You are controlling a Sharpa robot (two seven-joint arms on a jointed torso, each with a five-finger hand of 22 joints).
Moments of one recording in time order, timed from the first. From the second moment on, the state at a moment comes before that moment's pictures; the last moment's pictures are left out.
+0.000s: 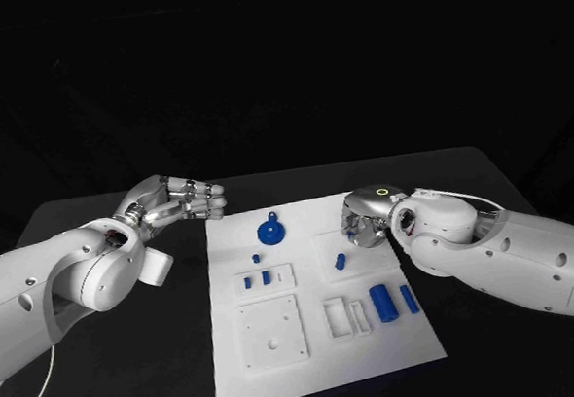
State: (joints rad) left arm 1.35 -0.84 -0.09 1.41 -0.33 -0.18 0.25; left_hand 1.40 -0.01 0.06 -0.11 0.11 1.06 0.13 0.07 0.06 1.11 0.13 0.06 0.06 1.18 0.11 0.07 0.08 0.06 1.04 0.10 0.09 0.23; right arm 0.94 -0.78 0.32 1.44 -1.90 -0.08 -0.25; right_hand 1.29 -0.15 0.62 -0.21 0.17 1.27 0.08 0.06 0.08 1.37 0.02 0.07 0.07 1.46 -0.06 0.75 0.48 0.10 1.33 -0.09 0.70 1.10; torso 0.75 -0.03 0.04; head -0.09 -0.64
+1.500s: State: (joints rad) left arm 1.35 -0.79 -0.09 1.31 -0.34 -0.19 0.27; left_hand 1.39 -0.01 0.07 -0.11 0.12 1.05 0.14 0.07 0.06 1.11 0.13 0.06 0.06 1.18 0.11 0.07 0.08 0.06 1.04 0.10 0.09 0.22; right arm 0.92 -0.79 0.38 1.64 -1.81 -0.19 -0.21; right_hand 1.27 -0.15 0.64 -0.20 0.19 1.28 0.07 0.06 0.11 1.38 0.02 0.06 0.06 1.46 -0.07 0.78 0.48 0.10 1.43 -0.09 0.56 1.31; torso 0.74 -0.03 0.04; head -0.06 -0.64
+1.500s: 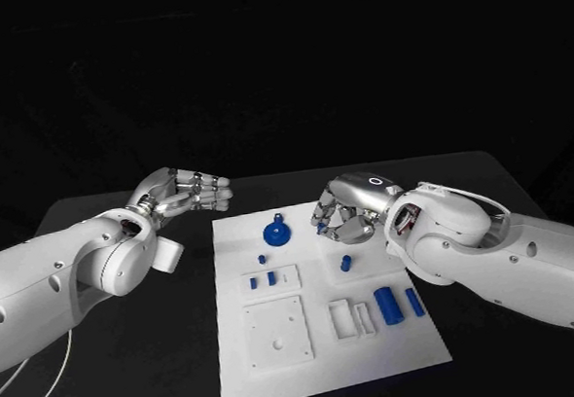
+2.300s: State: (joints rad) left arm 1.33 -0.68 -0.09 1.23 -0.26 -0.23 0.32; left_hand 1.37 -0.01 0.10 -0.12 0.16 1.05 0.14 0.07 0.06 1.11 0.13 0.06 0.06 1.18 0.12 0.07 0.08 0.06 1.04 0.10 0.09 0.20; right arm 0.84 -0.72 0.27 1.72 -1.86 -0.22 -0.19; right_hand 1.28 -0.15 0.64 -0.20 0.19 1.28 0.07 0.06 0.11 1.38 0.02 0.06 0.06 1.46 -0.07 0.78 0.48 0.10 1.44 -0.09 0.56 1.31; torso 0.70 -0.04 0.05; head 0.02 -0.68
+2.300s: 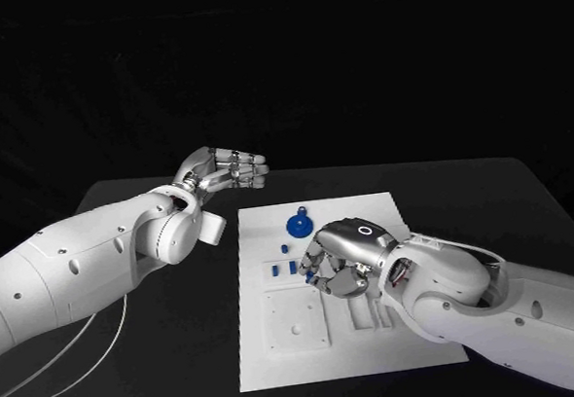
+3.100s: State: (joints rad) left arm 1.32 -0.68 -0.09 1.24 -0.24 -0.25 0.33; left_hand 1.37 -0.01 0.06 -0.10 0.13 1.04 0.15 0.07 0.06 1.10 0.13 0.06 0.06 1.18 0.12 0.07 0.08 0.06 1.04 0.10 0.09 0.18; right arm 0.77 -0.69 0.26 1.69 -1.92 -0.24 -0.20; right_hand 1.28 -0.15 0.63 -0.20 0.19 1.28 0.07 0.06 0.11 1.38 0.01 0.06 0.06 1.46 -0.07 0.79 0.48 0.09 1.44 -0.10 0.56 1.31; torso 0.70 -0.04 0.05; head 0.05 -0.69
